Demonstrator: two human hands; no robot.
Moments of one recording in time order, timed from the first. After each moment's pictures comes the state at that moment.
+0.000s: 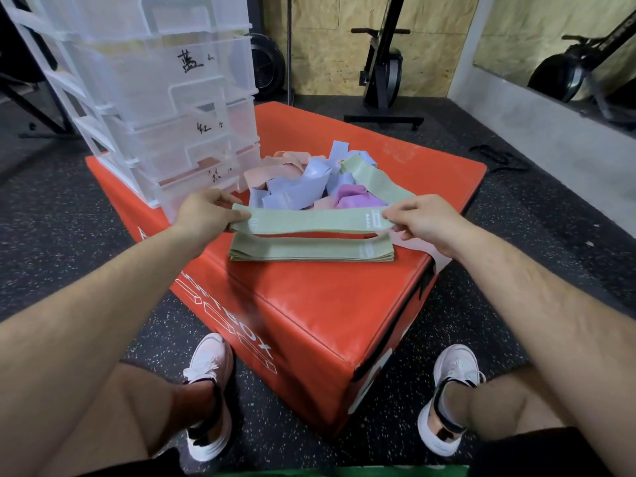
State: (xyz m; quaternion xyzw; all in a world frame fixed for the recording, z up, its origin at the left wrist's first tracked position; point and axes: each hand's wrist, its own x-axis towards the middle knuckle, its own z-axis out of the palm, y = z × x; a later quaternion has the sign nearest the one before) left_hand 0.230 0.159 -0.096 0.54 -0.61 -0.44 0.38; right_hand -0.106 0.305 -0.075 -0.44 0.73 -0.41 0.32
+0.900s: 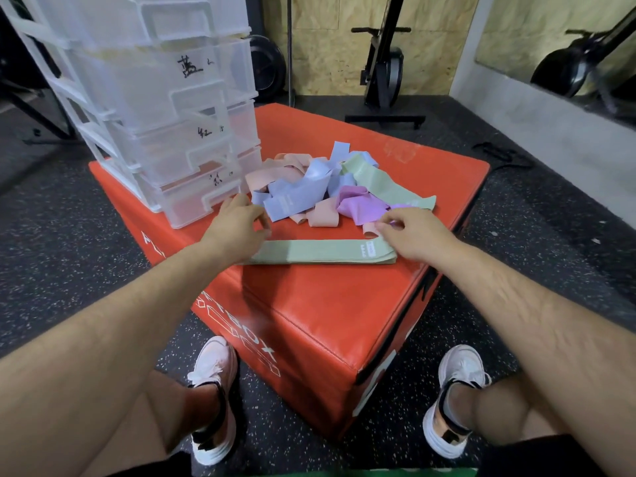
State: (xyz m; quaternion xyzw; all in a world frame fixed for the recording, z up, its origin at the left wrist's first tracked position) left_hand 0.207 0.167 -0.115 0.46 -0.86 -0.07 0.19; right_hand -0.096 0.304 -0.101 -0.59 0.76 -0.24 0.11
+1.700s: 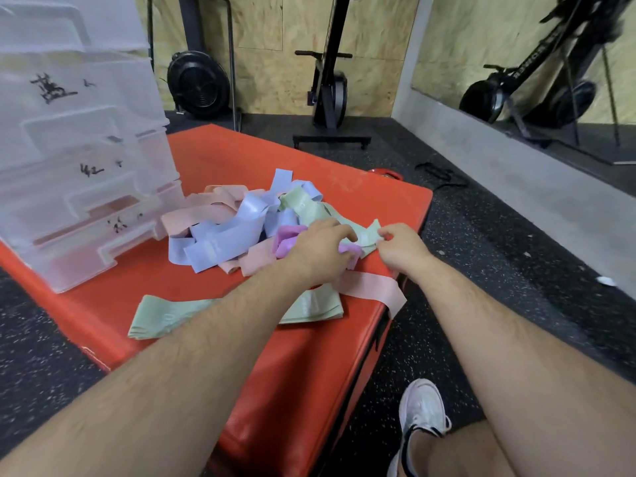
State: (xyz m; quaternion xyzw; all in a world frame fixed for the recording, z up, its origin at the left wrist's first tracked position) left_hand -0.032 0.184 -0.102 0.30 -0.92 -0.18 0.17; right_hand -0.207 0.252 -0.115 -0.42 0.86 -0.27 0.11
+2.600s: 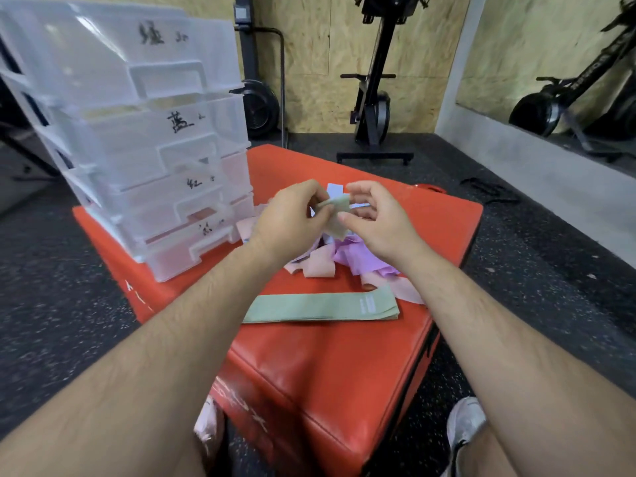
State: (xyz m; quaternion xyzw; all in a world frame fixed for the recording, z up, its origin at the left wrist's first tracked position) left_hand 0.101 0.165 -0.028 0.32 -0.85 -0.13 0.39; right_hand -0.061 0.238 -0.039 -0.57 0.57 -0.55 0.23
